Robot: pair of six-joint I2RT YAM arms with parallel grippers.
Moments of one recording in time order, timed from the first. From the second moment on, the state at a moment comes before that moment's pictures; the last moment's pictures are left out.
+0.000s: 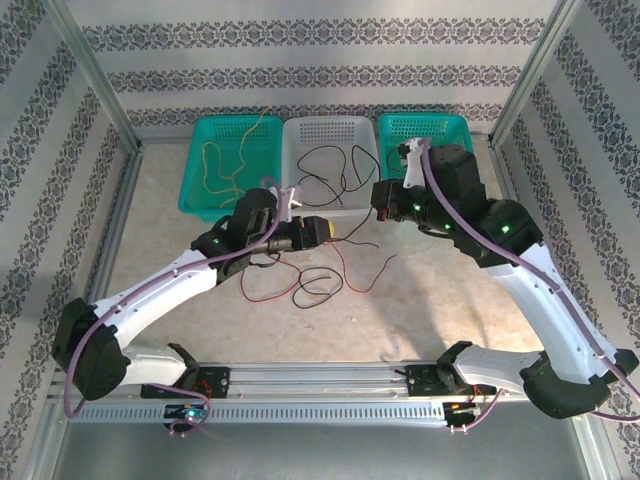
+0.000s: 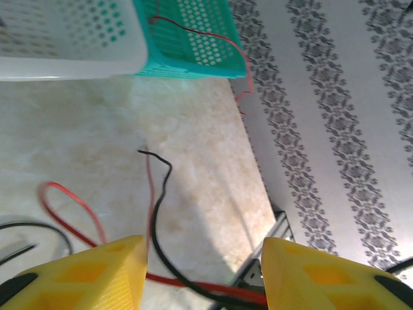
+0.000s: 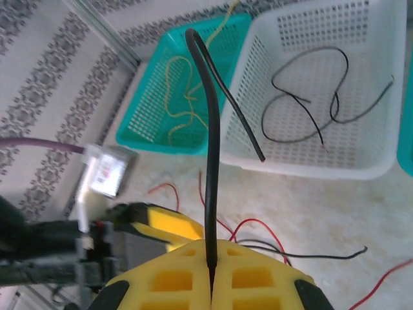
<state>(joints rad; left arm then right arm) -0.67 1.30 1.00 -0.13 0.39 -0.82 0.61 1.17 1.61 -0.96 -0.07 0.55</state>
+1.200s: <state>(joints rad) -0.70 1.16 0.91 -0.36 0.14 -0.81 0.45 1.43 2.06 -0.84 -0.18 0.58</state>
